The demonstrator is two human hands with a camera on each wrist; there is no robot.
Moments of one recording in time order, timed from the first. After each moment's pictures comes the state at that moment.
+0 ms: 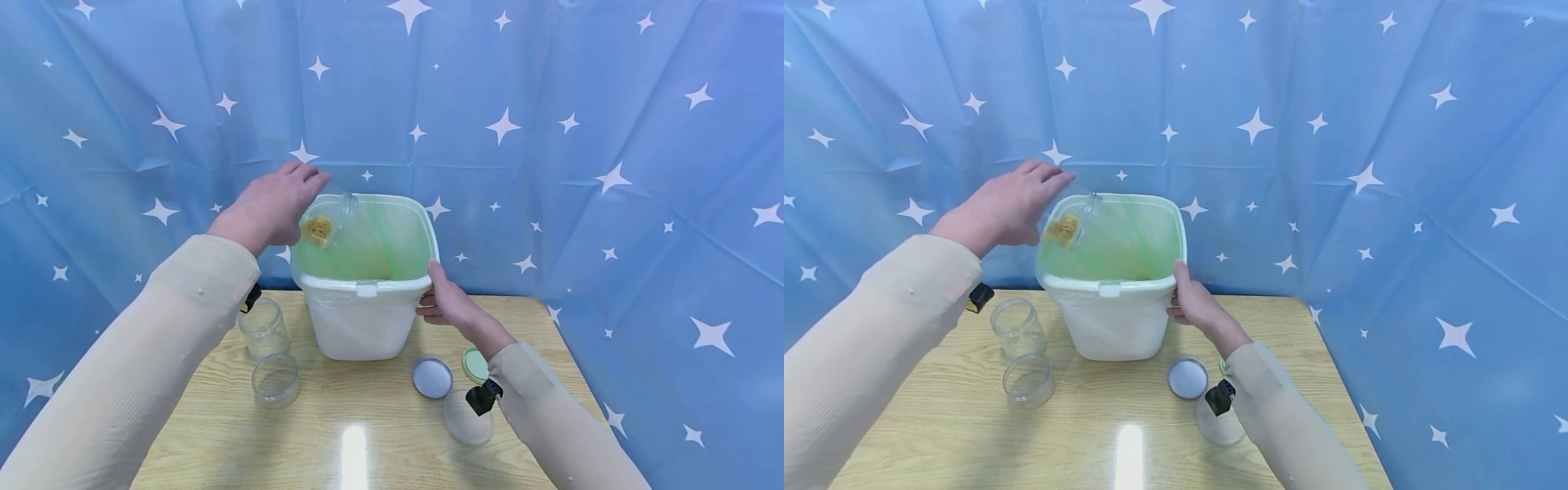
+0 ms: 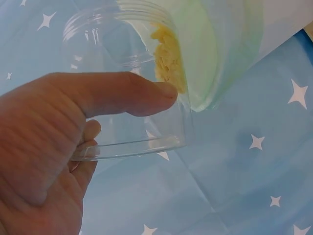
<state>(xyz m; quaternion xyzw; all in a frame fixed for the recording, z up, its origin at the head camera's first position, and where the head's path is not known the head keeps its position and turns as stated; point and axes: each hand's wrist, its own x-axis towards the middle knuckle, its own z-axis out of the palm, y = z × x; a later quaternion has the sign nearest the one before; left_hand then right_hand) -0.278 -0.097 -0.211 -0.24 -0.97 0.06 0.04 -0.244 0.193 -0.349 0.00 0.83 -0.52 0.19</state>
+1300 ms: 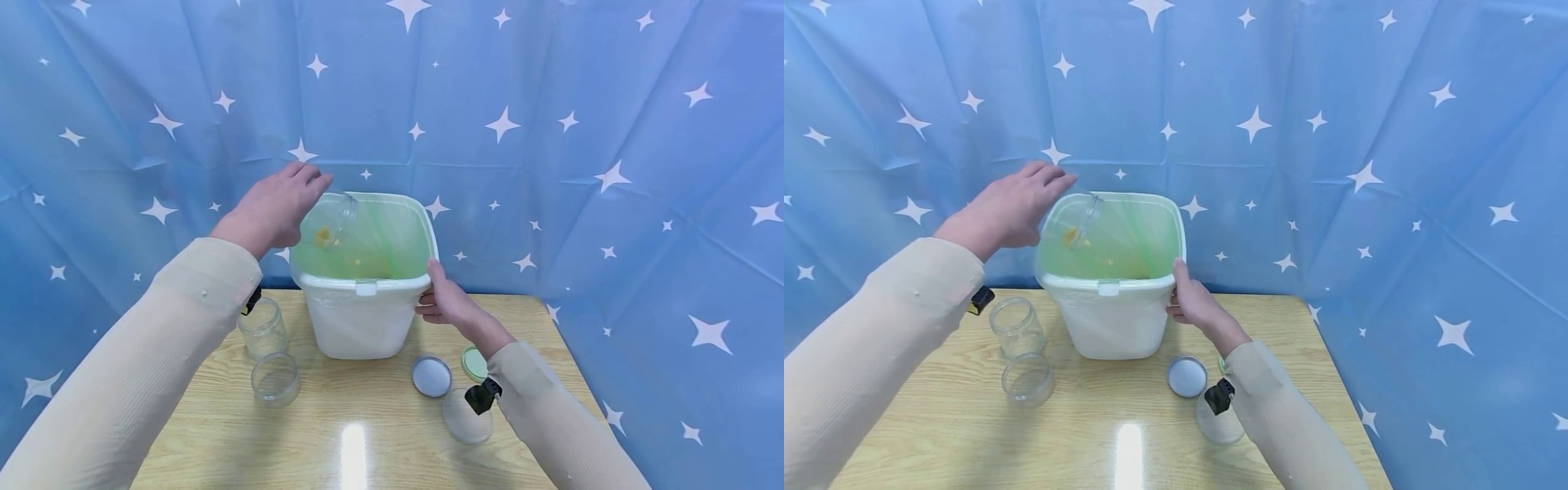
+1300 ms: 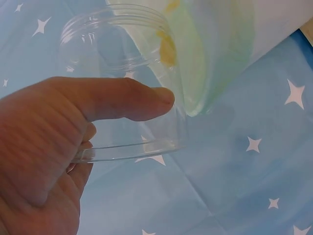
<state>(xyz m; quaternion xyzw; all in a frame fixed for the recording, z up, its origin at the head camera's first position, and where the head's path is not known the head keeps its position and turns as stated) -0.280 -0.097 -0.220 -0.25 -0.96 0.07 0.07 -0.245 0.193 -0.351 0.00 0.83 -0.53 0.18</state>
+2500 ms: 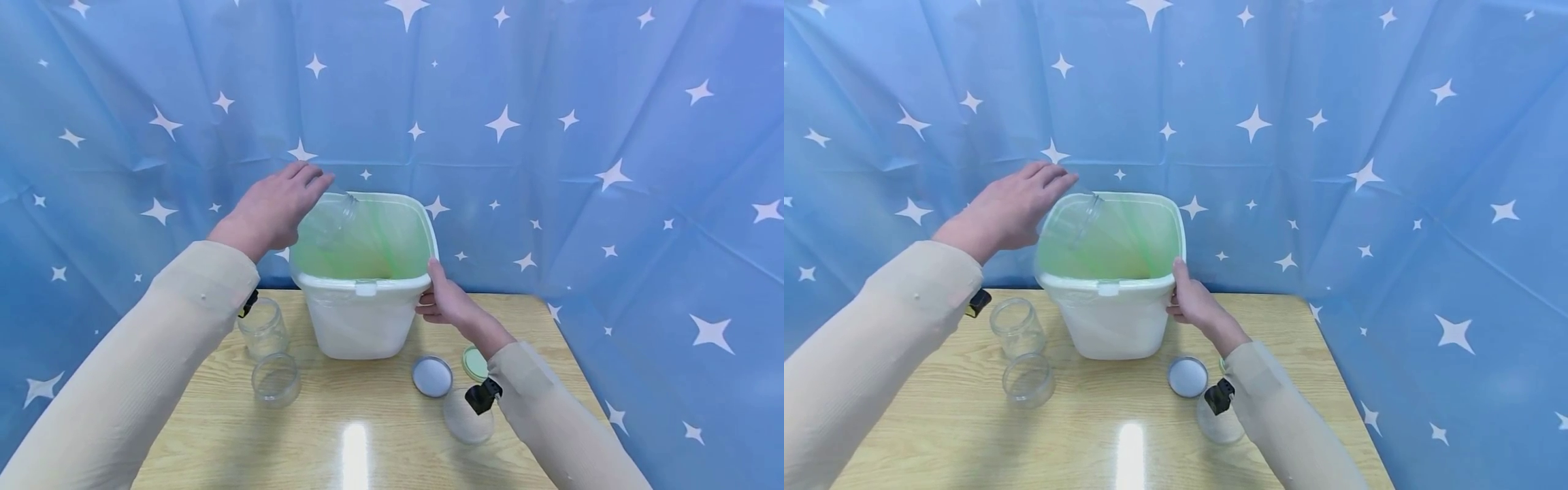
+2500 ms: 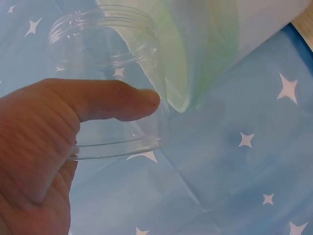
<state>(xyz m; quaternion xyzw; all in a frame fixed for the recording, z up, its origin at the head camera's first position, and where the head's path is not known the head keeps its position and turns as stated) -0.282 -0.102 -0.225 -0.28 -0.95 0.08 0.11 -0.245 0.191 -0.350 0.00 0.83 -0.53 0.19</state>
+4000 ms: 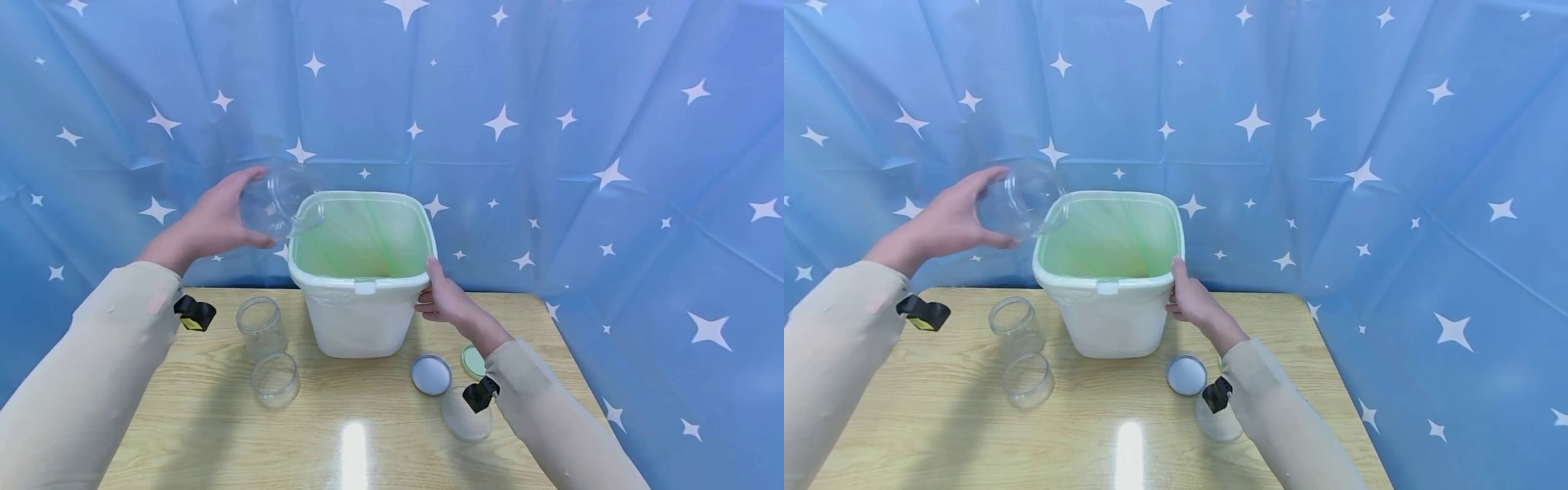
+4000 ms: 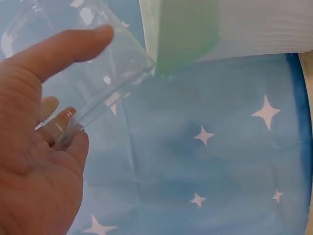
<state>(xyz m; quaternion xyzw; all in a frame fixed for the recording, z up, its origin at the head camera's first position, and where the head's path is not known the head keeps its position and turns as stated) -0.280 -0.176 -0.251 -0.18 -0.93 -0.30 0.06 -0.248 0.192 -0.353 0.01 0.83 -0.53 0.19</state>
